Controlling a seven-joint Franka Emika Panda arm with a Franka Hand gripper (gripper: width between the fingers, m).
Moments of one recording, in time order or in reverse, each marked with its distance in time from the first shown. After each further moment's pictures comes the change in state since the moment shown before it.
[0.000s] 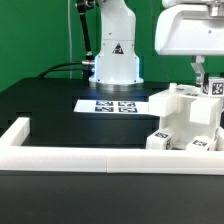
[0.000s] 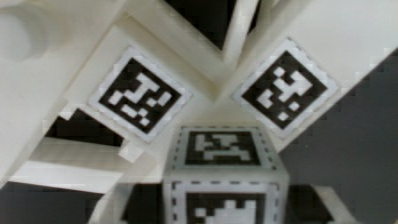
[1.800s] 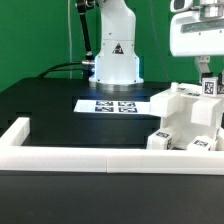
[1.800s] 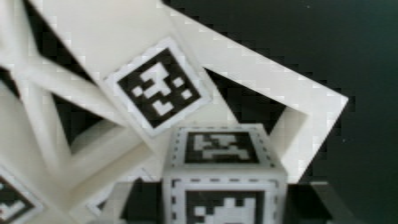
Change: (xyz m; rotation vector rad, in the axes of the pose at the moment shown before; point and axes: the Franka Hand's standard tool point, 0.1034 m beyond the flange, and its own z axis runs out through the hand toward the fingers) arm 0.000 -0.002 0.000 0.015 -0.008 1.340
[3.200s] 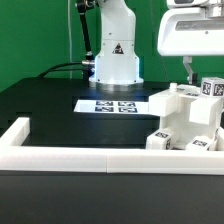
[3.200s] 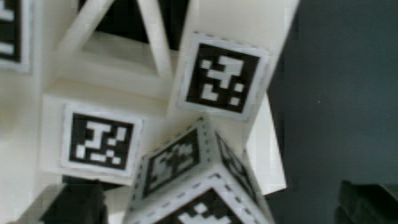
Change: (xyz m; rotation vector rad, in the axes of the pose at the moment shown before) arm -0.004 -0.002 0.000 -0.004 0.007 -0.968
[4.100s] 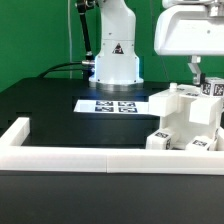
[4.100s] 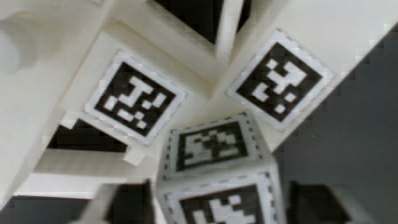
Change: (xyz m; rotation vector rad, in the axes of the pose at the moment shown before) arm 0.002 0.006 0.000 -0.007 0.000 -0.257
